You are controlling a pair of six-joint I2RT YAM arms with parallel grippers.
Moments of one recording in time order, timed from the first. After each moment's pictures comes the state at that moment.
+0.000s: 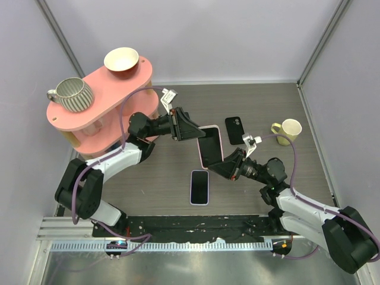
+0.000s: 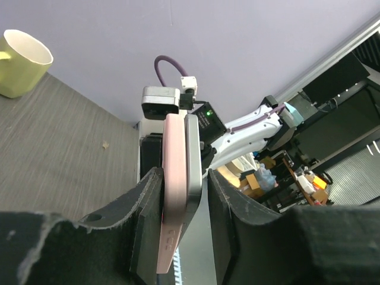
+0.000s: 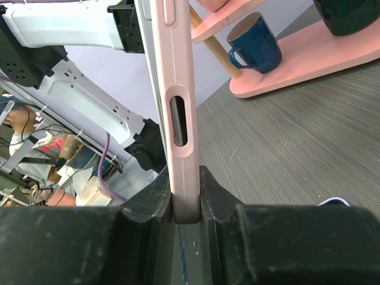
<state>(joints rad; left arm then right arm) -0.52 1.48 0.87 1.01 0.98 -1.13 0.53 0.93 0.16 1.03 -0.67 0.87</state>
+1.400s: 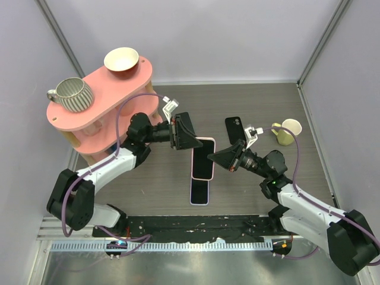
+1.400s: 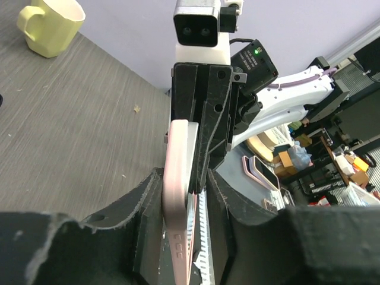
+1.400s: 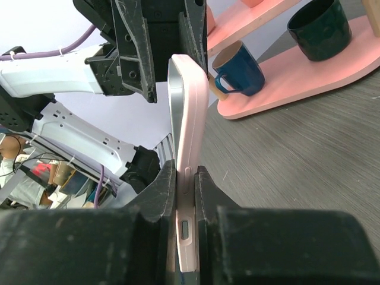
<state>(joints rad) -0.52 1.38 0.81 0.70 1.01 -0.84 0.52 0.91 0.28 0.86 -0.60 0.87</state>
